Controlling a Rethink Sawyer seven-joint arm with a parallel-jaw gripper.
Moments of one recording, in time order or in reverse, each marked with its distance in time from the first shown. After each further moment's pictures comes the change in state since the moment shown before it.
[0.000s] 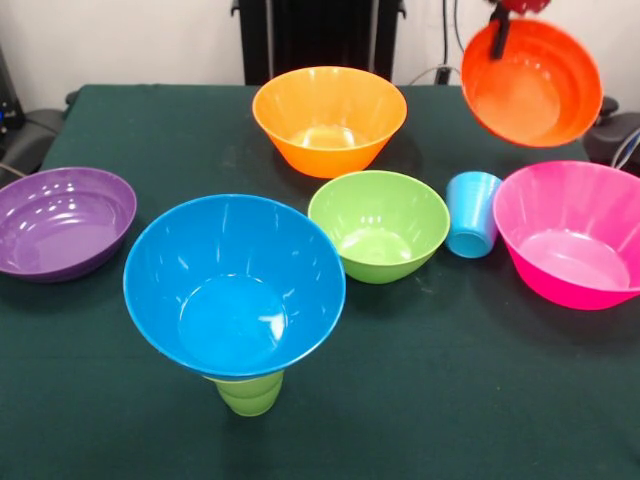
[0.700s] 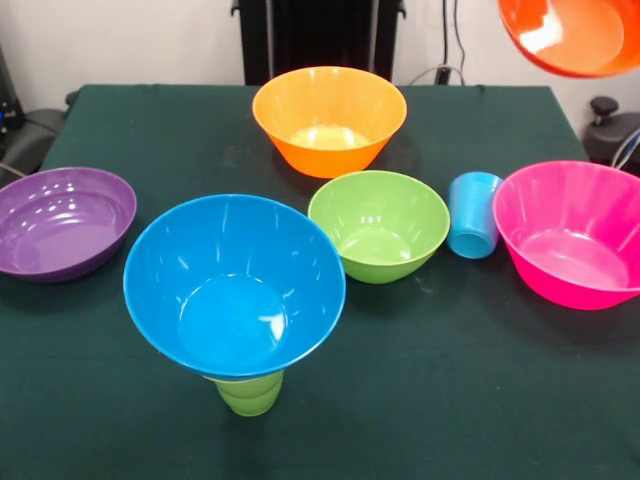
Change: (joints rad) arm -0.079 -0.256 0.000 -0.107 0.004 0.286 0.000
